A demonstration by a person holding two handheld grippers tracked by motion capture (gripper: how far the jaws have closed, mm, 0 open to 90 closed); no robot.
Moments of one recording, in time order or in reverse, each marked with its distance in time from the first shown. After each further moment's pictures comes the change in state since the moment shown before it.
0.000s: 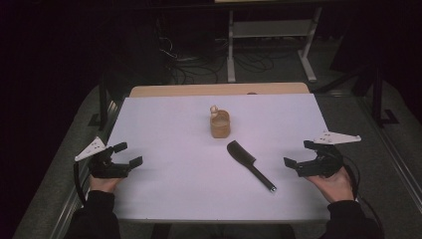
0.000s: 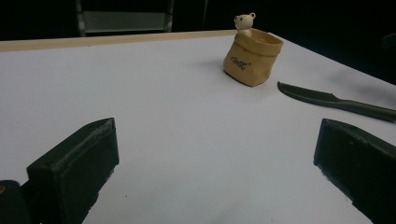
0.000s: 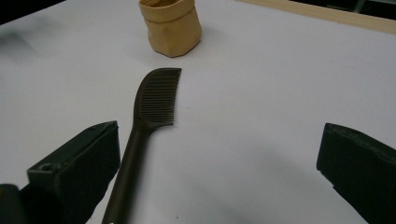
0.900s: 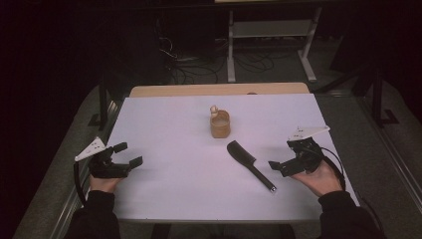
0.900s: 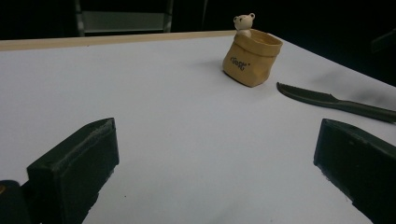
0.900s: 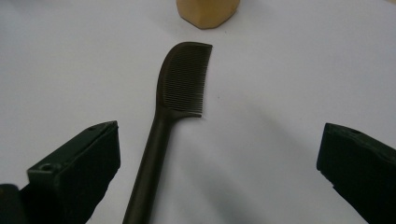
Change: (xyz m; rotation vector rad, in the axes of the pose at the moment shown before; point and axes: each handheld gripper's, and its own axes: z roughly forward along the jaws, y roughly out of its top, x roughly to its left) left arm 0.000 -0.001 0.001 0.000 -0.004 -0.003; right arm 0.025 0.026 0.032 0.187 0.043 -0.124
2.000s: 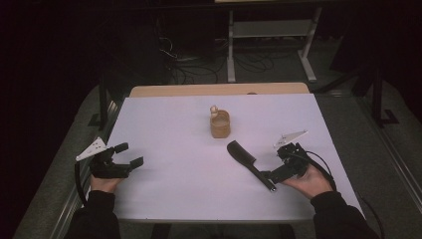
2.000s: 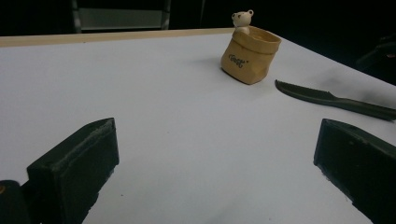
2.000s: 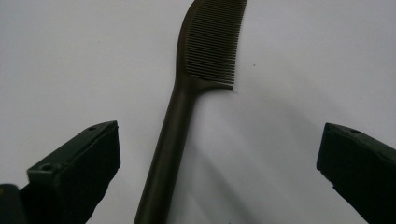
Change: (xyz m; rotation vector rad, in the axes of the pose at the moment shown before) left arm 0.000 -0.001 0.002 0.012 -0.010 -0.002; right arm 0.013 -0.004 0.033 0.157 0.056 -0.032
